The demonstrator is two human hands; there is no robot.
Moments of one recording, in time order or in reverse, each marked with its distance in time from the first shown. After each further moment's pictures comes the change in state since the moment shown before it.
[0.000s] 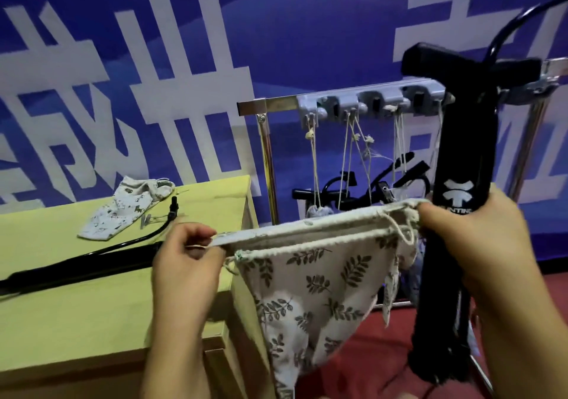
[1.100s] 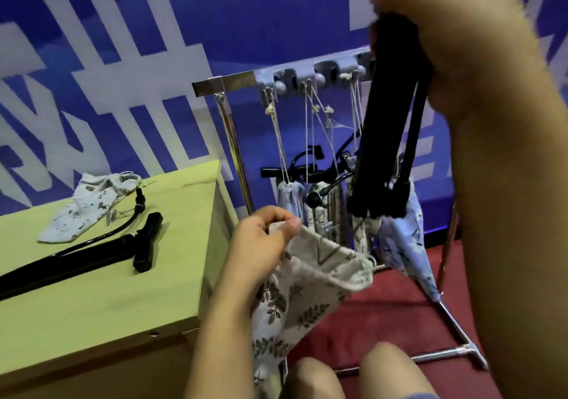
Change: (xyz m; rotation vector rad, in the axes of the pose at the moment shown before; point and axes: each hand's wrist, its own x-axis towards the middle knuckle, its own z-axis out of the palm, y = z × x) left_hand -0.037 -0.004 0.080 -0.049 -0.625 -0.008; right_hand 0.044 -0.099 -0.012 0.345 -0.238 -0.311
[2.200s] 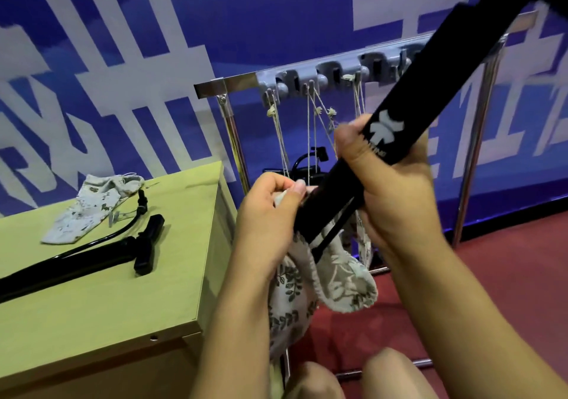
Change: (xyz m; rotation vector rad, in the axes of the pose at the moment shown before) left_hand 0.007 0.040 0.016 -0.082 0.139 0.156; right_hand -0.078 0.076 0.036 0.469 0.187 0.095
